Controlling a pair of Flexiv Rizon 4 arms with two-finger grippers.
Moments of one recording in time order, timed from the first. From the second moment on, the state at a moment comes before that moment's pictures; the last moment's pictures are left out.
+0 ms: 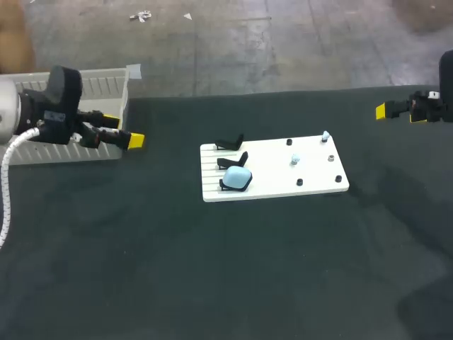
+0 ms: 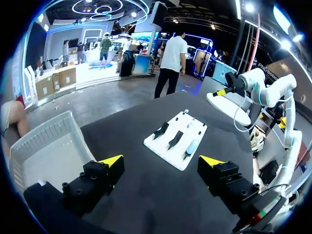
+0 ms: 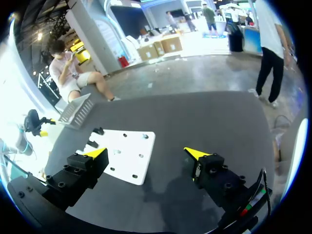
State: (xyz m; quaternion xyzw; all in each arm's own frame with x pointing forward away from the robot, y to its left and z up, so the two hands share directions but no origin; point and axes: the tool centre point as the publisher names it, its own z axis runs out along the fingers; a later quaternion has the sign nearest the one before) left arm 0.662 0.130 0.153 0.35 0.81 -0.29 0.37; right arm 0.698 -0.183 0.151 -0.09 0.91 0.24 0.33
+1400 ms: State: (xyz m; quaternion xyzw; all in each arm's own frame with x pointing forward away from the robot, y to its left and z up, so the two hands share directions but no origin) left arm 0.636 0.036 0.101 0.56 0.64 -0.35 0.38; right arm 0.698 -0.183 0.151 -0.09 0.91 0.24 0.33
